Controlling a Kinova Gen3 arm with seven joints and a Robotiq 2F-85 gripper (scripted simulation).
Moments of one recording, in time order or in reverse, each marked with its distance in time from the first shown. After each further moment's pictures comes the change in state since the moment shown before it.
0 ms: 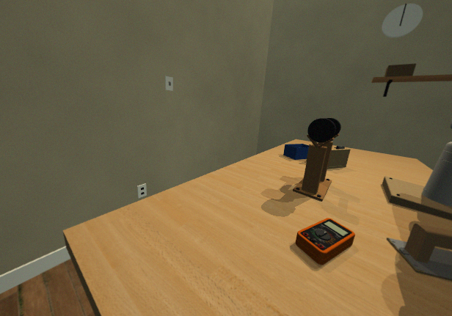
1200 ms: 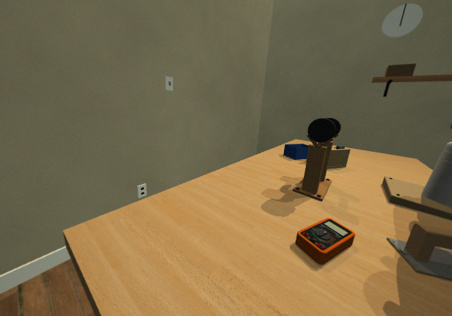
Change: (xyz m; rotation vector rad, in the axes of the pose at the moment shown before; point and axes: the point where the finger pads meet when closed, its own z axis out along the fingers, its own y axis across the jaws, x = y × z) arm 0.015 0.002 -0.006 0.025 0.000 0.142
